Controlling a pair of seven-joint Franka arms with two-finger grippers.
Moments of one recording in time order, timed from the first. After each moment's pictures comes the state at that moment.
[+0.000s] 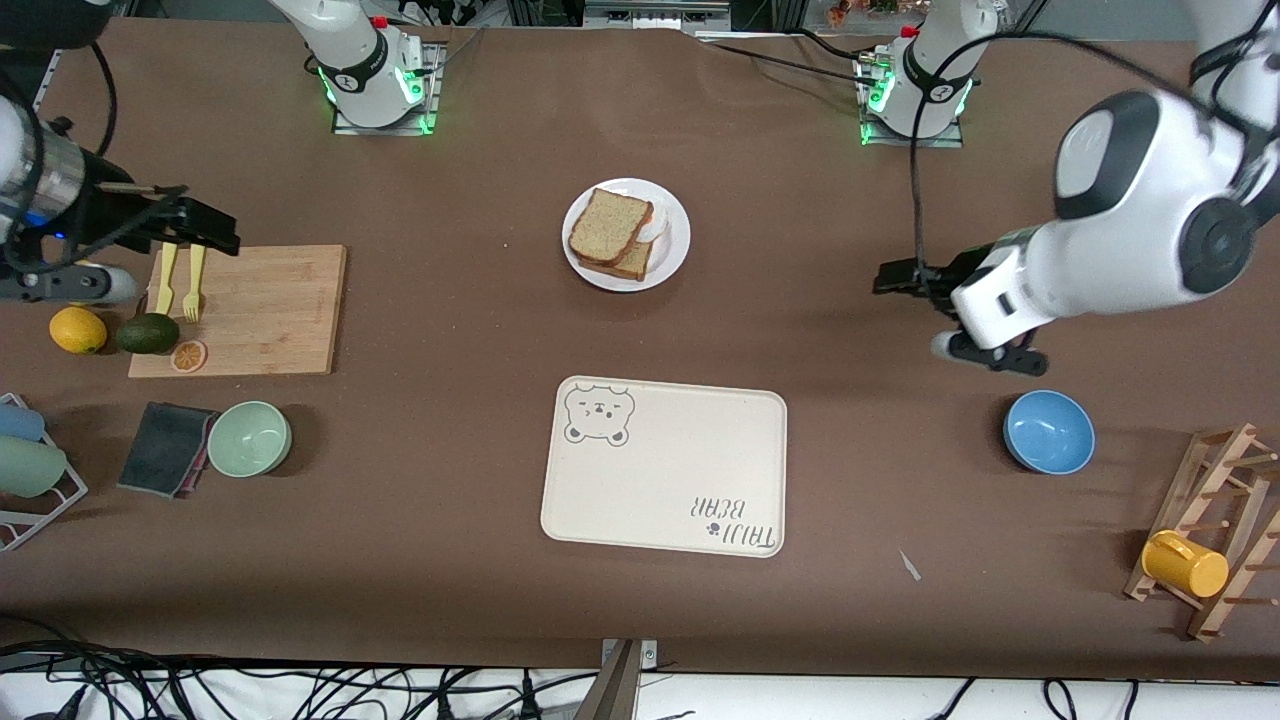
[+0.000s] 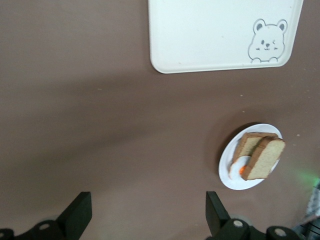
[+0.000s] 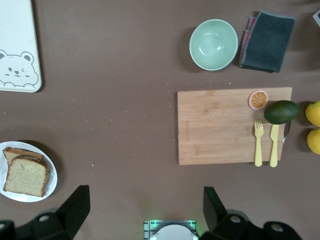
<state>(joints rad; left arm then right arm) -0.02 0.30 -0.20 -1.64 -0.33 1.65 -0.02 -0.04 0.17 0.15 -1.35 -0.02 1.35 0.13</state>
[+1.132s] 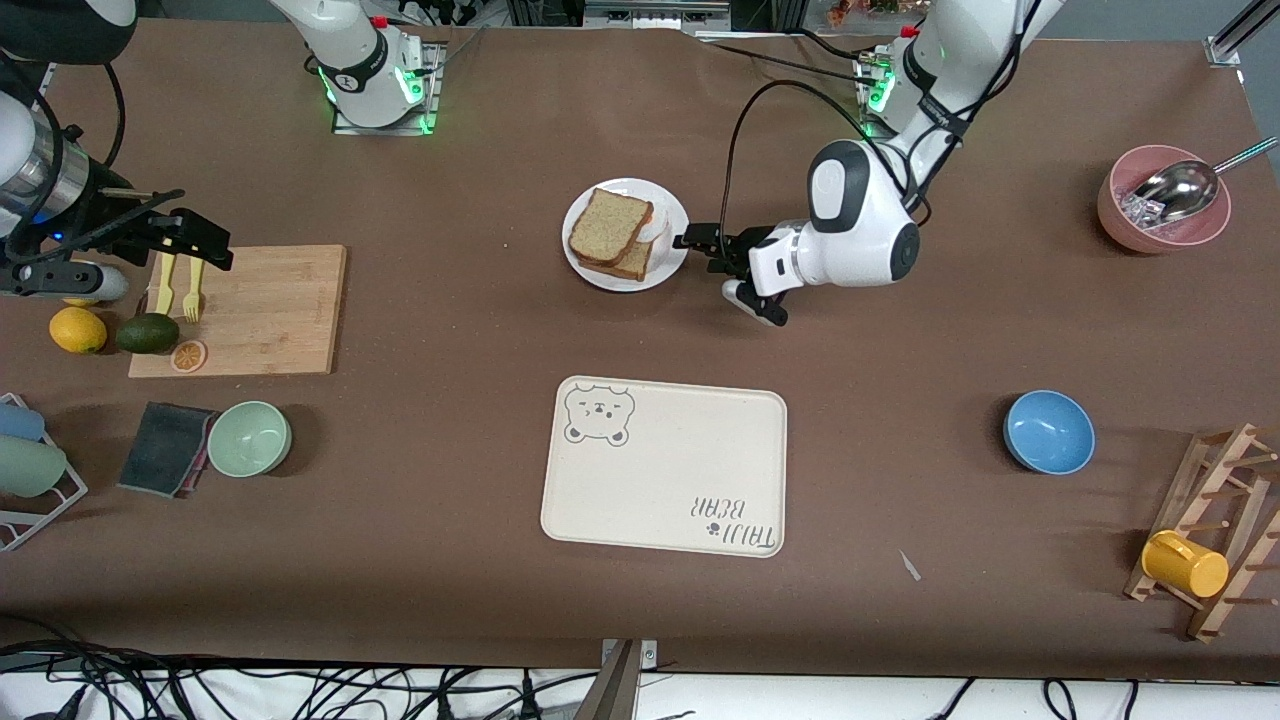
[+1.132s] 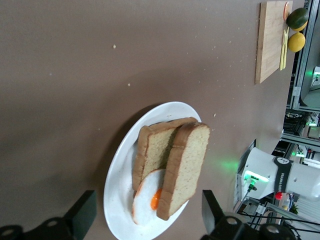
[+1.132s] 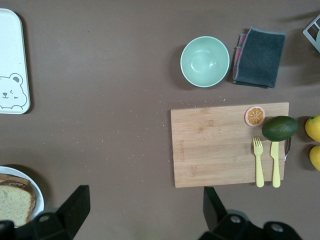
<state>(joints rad) -0.08 0.40 -0.53 -2.20 -1.09 2.38 0.57 -0.03 0.07 0.11 -1.59 -0.02 1.59 0.12</state>
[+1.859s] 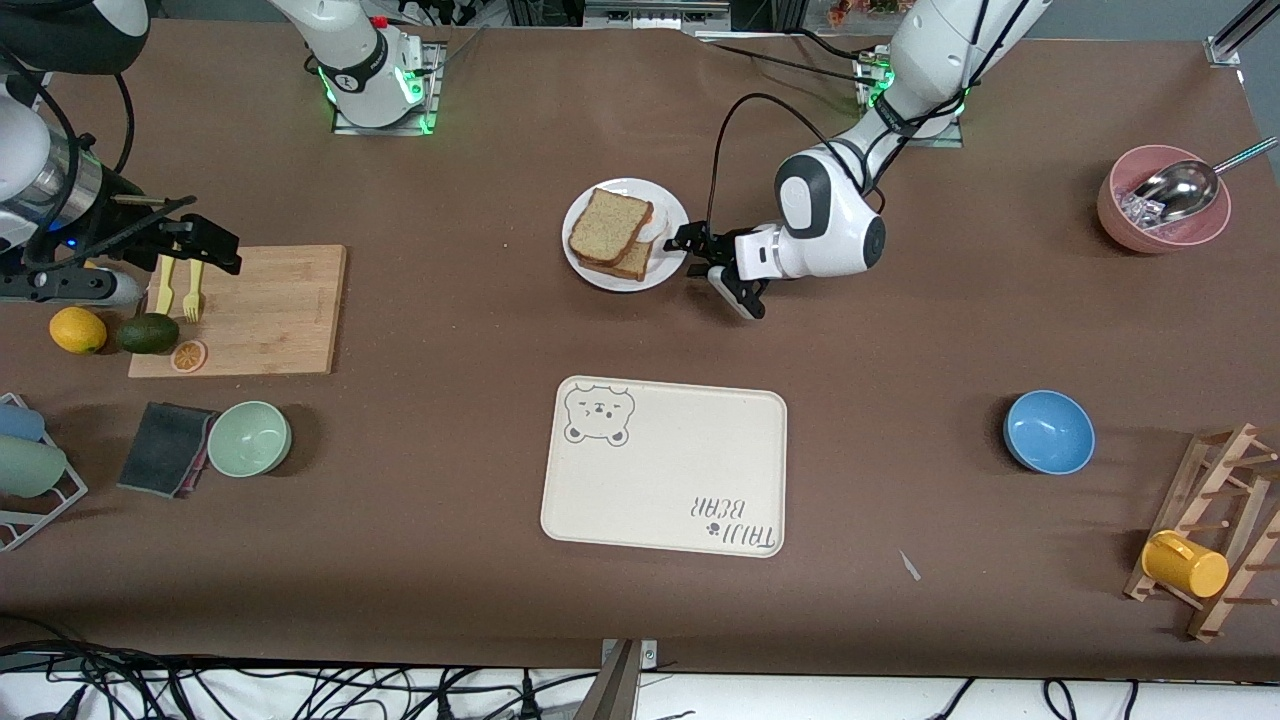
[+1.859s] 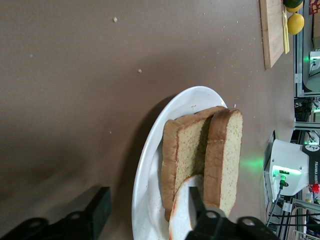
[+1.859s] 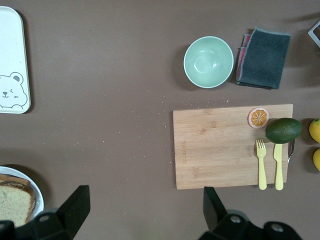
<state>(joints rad) -0.16 0.53 -0.52 -2.22 -1.31 2.53 0.95 -0.02 0.07 0.11 -1.61 -0.02 1.60 0.12</state>
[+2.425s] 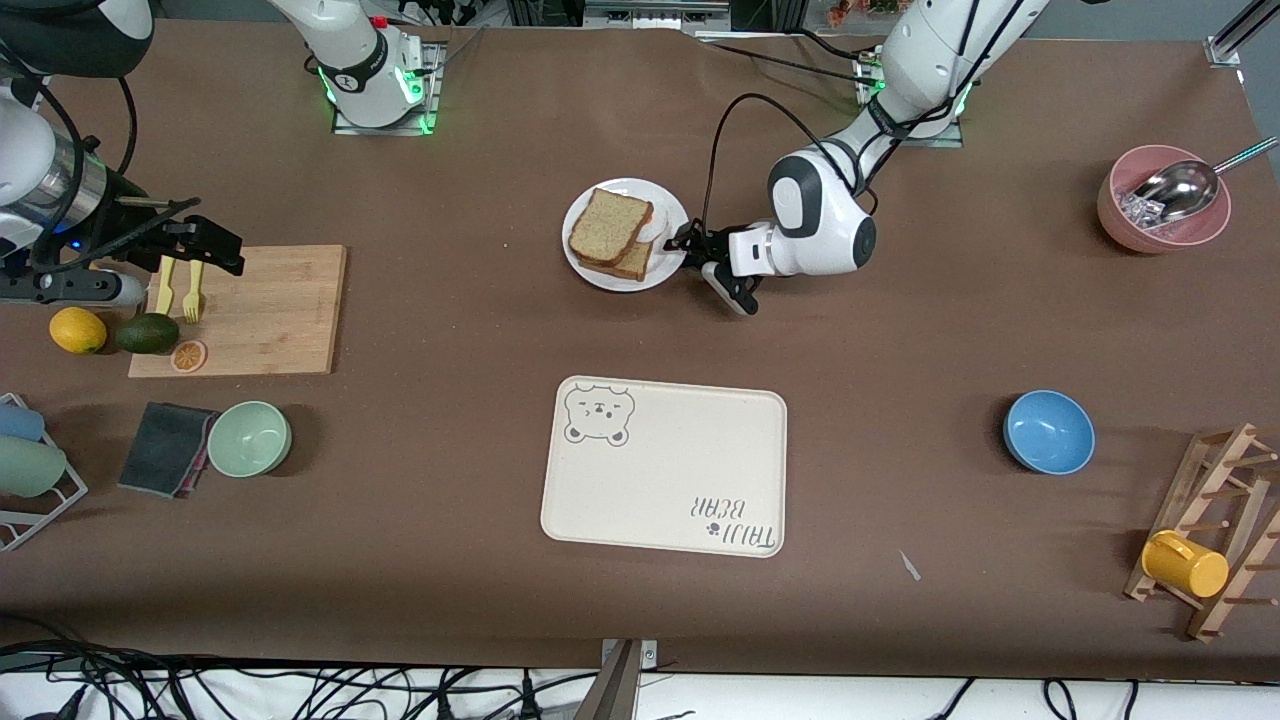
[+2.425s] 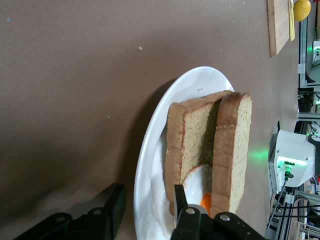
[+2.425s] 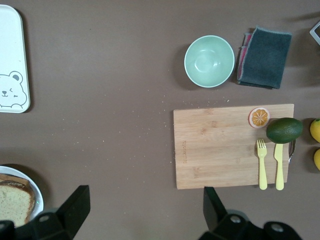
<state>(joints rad) -0.18 0.56 -0.52 -2.22 -1.31 2.54 0.97 -0.02 0.07 0.11 -1.61 -0.02 1.61 0.12</state>
